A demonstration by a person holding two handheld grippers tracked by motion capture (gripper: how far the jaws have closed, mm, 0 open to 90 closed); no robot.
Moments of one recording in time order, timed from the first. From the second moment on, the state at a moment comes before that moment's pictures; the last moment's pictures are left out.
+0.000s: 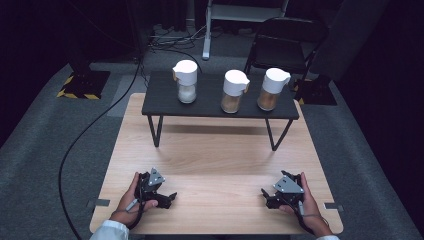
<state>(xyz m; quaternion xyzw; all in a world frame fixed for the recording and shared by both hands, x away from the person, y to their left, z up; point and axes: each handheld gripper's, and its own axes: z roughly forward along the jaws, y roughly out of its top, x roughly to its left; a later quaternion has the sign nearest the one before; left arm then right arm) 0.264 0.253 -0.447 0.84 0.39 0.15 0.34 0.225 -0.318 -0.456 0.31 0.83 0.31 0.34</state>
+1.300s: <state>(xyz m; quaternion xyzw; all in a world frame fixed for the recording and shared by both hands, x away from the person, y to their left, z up) 0.264 0.253 -0.447 0.84 0.39 0.15 0.34 0.251 -0.383 -0.448 0.47 0.79 0.33 0.20</state>
